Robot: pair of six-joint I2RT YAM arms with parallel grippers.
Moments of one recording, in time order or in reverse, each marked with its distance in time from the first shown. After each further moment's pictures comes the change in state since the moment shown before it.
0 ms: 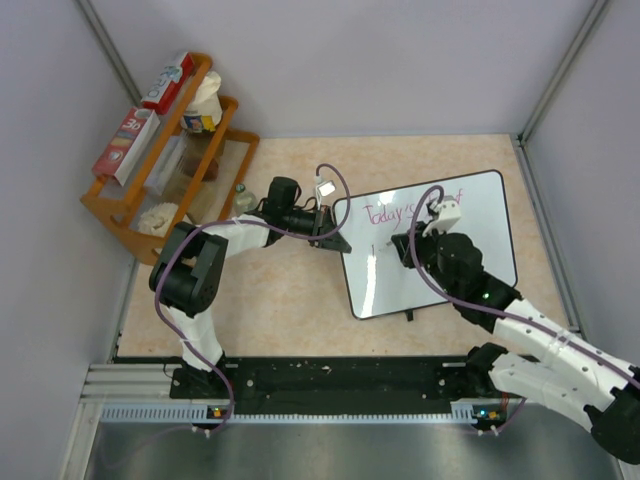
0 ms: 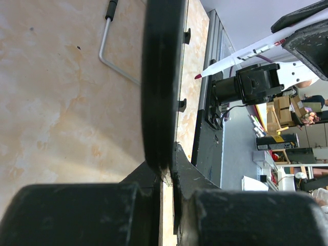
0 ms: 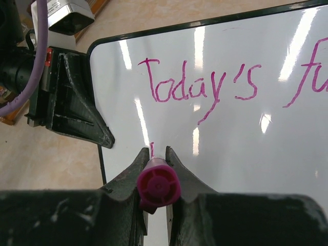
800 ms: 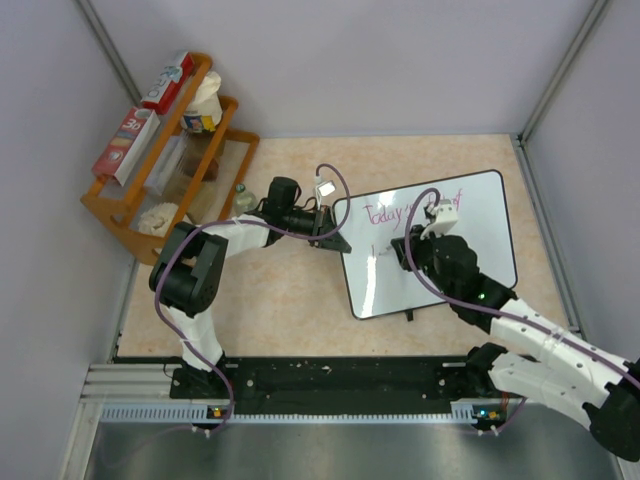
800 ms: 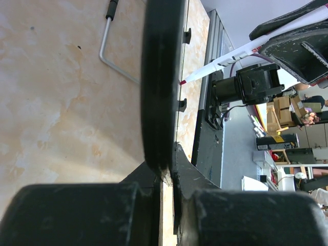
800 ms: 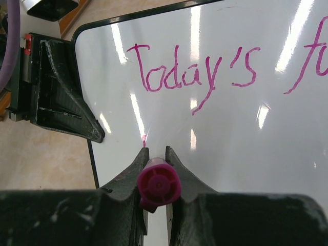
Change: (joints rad) left arm 0.000 0.000 0.000 -0.003 0.000 0.001; right arm 0.000 0.030 -0.027 0.014 0.016 0.011
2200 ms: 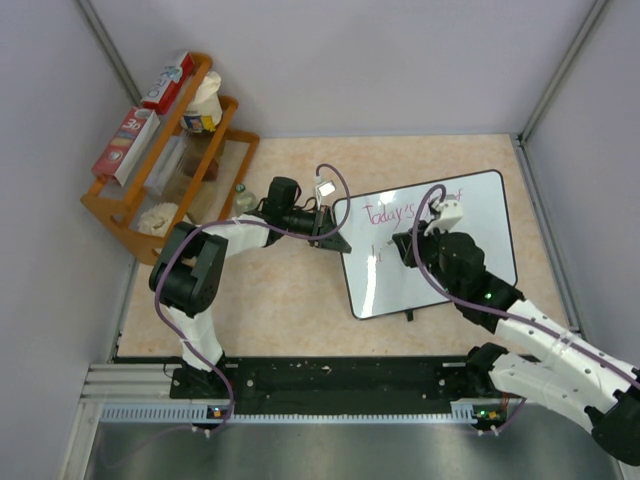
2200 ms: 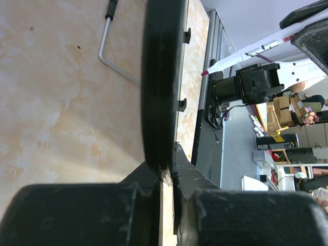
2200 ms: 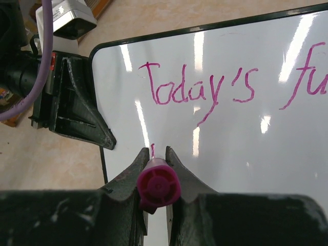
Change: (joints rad) left arm 0.000 0.000 0.000 -0.001 0.001 0.002; right arm 0.000 -0.053 0.032 -0.042 -0.011 -0.010
